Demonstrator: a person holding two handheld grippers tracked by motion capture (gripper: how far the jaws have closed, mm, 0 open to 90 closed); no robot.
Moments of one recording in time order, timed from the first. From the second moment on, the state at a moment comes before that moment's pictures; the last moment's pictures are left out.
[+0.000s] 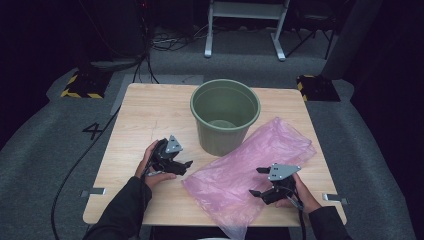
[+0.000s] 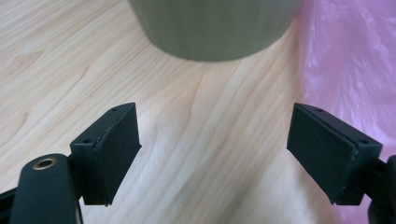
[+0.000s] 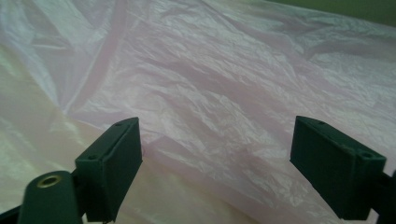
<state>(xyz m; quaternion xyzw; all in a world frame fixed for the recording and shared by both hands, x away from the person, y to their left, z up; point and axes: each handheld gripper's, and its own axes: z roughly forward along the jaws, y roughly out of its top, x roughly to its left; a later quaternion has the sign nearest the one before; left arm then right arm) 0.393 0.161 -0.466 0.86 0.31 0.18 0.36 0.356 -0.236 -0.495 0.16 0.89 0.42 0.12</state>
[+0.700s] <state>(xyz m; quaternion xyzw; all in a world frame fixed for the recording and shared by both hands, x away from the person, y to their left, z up) 0.341 0.181 -0.491 0.87 0.32 0.16 0.35 0.372 -0.237 -0.503 0.22 0.88 0.39 0.12</state>
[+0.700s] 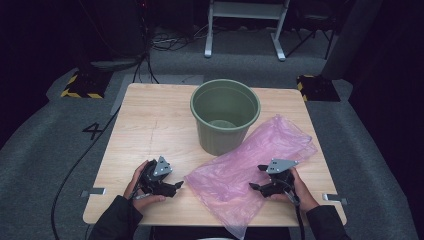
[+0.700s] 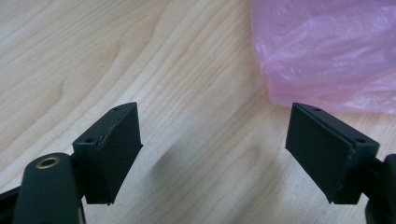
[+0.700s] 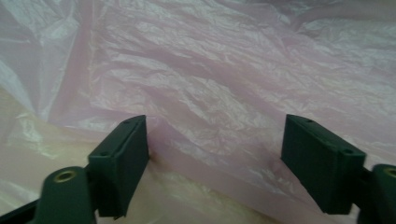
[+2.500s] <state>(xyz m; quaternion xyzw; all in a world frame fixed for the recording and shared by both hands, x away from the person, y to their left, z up) 0.355 0.179 -0.504 0.86 0.34 0.14 0.36 0.375 -0.268 -0.472 0.26 0.82 0.46 0.21</state>
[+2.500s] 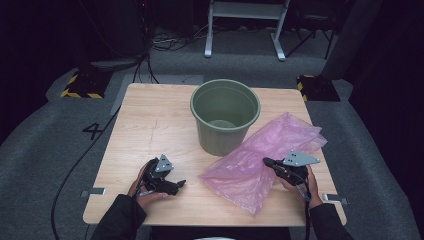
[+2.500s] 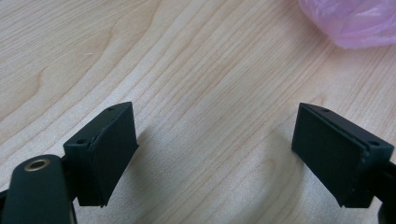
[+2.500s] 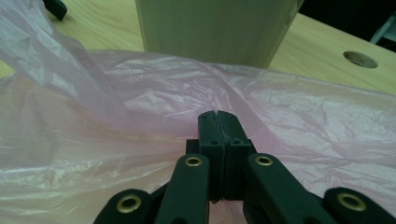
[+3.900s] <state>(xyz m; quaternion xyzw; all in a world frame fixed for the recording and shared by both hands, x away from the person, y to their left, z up) 0.356 0.179 -0.504 0.86 0.33 0.14 0.36 0.384 -0.263 -0.503 0.29 0.87 0.38 0.13</state>
